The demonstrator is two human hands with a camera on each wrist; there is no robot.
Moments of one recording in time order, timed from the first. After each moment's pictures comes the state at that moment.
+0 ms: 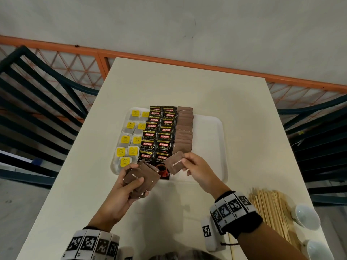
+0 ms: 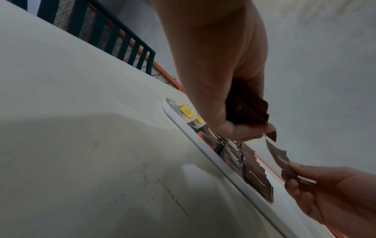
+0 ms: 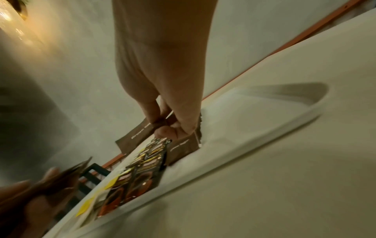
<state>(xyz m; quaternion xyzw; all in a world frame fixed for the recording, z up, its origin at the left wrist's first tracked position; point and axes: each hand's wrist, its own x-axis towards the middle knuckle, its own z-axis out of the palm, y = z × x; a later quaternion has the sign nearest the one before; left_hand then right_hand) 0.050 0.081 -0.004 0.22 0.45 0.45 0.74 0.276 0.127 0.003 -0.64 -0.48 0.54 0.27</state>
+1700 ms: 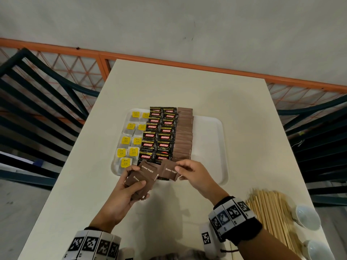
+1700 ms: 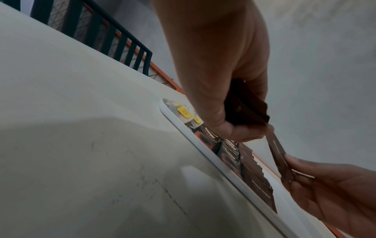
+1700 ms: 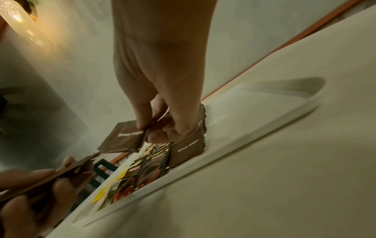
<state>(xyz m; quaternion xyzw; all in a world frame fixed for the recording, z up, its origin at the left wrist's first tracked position) 0.055 0.078 0.008 0.24 0.49 0.42 0.72 0.270 0.115 0.000 -0.60 -0.47 0.57 0.30</state>
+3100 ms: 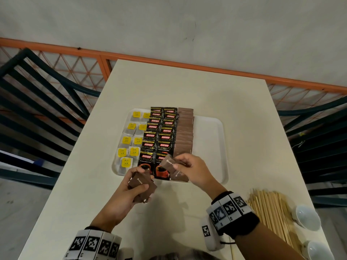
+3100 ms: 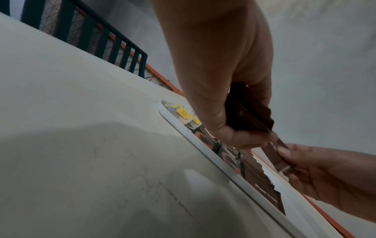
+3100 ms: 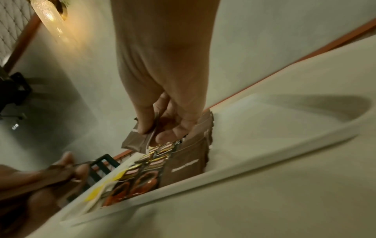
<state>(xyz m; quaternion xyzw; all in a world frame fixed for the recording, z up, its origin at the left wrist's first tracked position) 0.053 0.075 0.003 0.29 0.49 0.39 0.73 0.267 0.125 0.008 -0.61 -0.55 0.50 0.27</state>
